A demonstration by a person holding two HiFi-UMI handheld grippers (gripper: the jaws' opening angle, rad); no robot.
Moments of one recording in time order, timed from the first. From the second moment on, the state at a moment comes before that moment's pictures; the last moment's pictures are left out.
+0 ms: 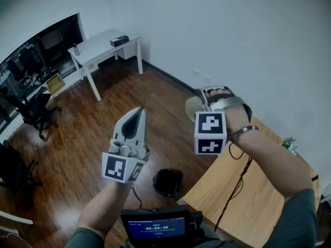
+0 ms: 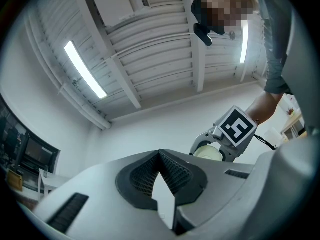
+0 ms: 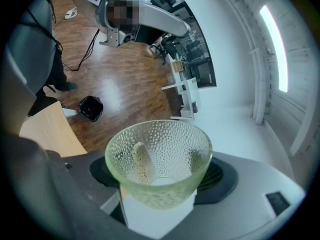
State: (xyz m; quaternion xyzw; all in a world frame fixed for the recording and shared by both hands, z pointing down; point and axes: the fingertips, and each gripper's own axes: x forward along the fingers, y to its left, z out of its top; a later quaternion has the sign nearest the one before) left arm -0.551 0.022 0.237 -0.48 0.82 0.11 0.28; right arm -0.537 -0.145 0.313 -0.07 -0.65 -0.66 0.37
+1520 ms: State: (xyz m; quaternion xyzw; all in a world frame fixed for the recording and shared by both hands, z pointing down) left arm -0.560 0.027 0.240 -0.49 0.82 0.12 0.27; right arm -0.542 -0.142 0.313 -0.07 -0.62 -0.68 0.38
